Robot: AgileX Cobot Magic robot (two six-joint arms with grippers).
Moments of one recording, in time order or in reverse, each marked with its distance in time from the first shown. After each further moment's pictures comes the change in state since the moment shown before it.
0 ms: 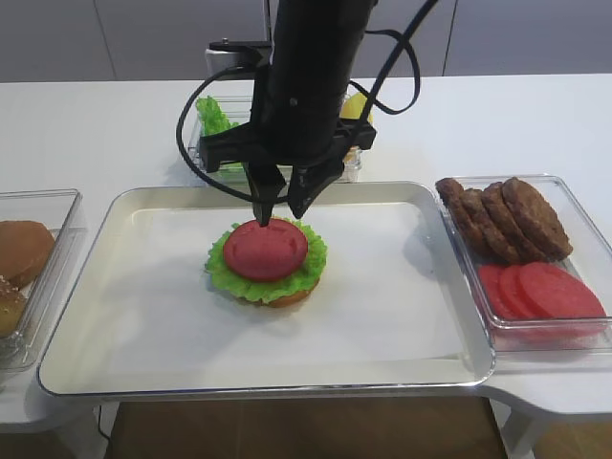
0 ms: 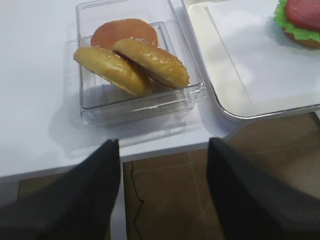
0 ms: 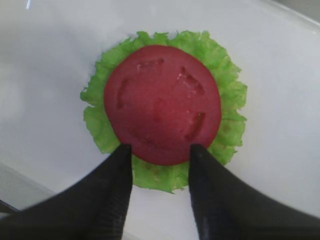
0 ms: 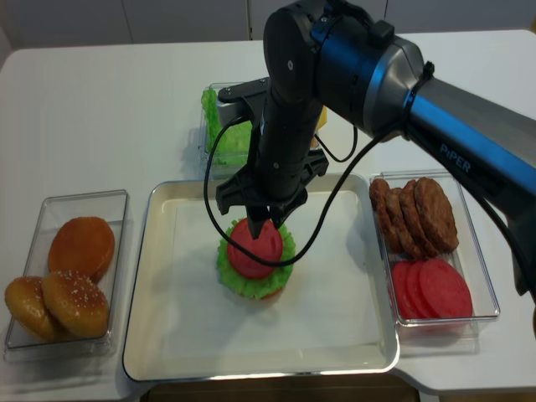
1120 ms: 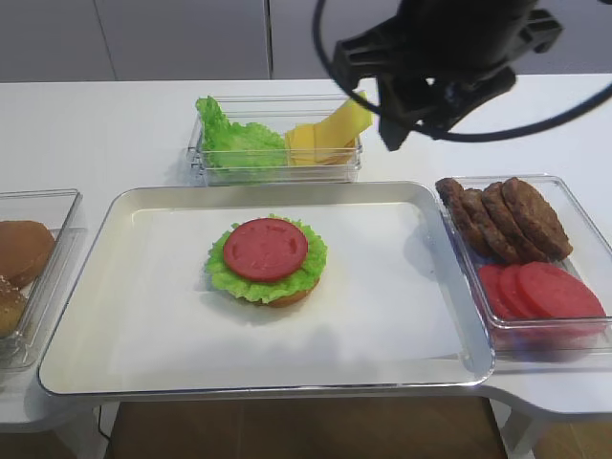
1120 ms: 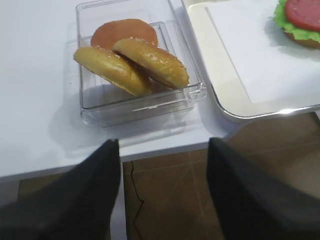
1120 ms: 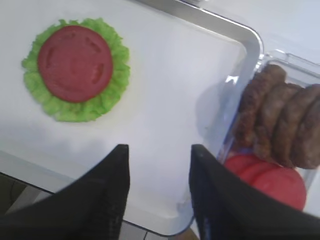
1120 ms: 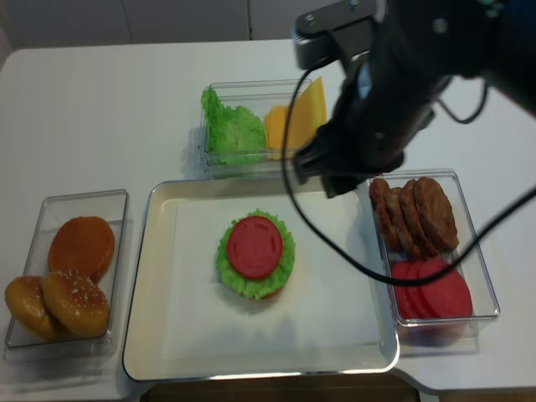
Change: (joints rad) left arm 0.000 0.000 0.000 0.000 0.000 0.000; right arm -0.045 -0.432 0.263 -0.216 0.006 0.074
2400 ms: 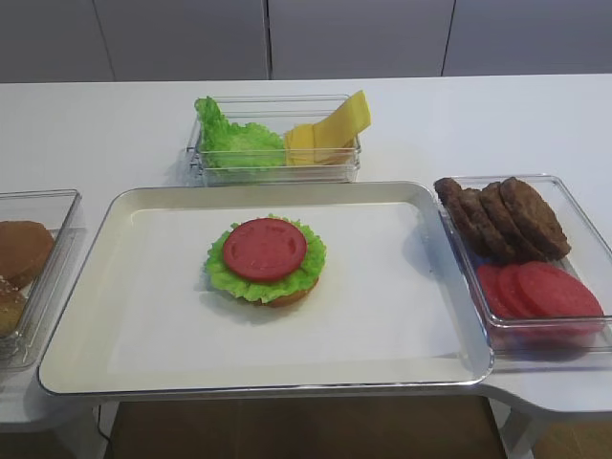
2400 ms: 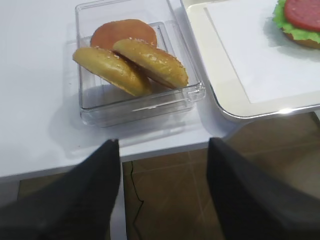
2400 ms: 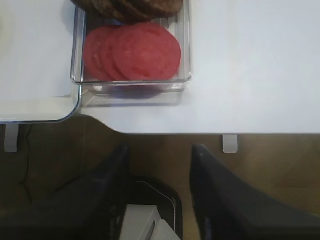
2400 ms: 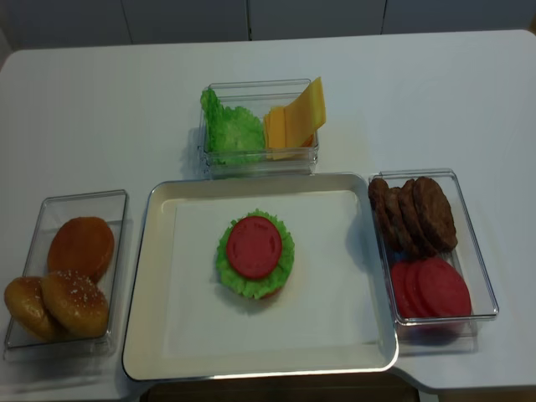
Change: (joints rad) left arm 0.000 0.000 0.000 0.000 0.000 0.000; right arm -0.419 -0.912 0.696 0.043 0.017 -0.037
